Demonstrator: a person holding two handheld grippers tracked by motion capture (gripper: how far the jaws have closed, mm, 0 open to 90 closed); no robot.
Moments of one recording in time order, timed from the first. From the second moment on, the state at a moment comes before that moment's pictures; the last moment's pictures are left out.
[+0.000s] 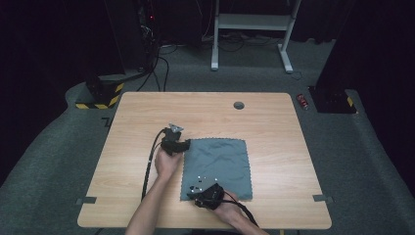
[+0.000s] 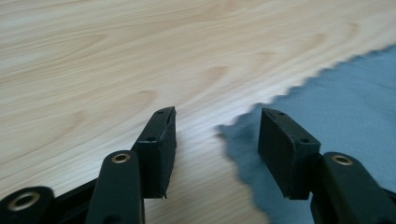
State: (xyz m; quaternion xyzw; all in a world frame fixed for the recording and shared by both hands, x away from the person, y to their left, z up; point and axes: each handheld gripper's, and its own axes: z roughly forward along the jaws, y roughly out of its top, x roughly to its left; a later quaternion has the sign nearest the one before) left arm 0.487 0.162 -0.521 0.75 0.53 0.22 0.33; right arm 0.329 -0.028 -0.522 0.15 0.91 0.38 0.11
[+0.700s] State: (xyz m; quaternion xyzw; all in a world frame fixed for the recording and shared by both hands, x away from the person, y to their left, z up) left arm 0.486 0.158 -0.521 0.76 0.51 0.22 0.33; right arm 0.321 -0.007 -0.518 0.13 0.91 0.39 0.09
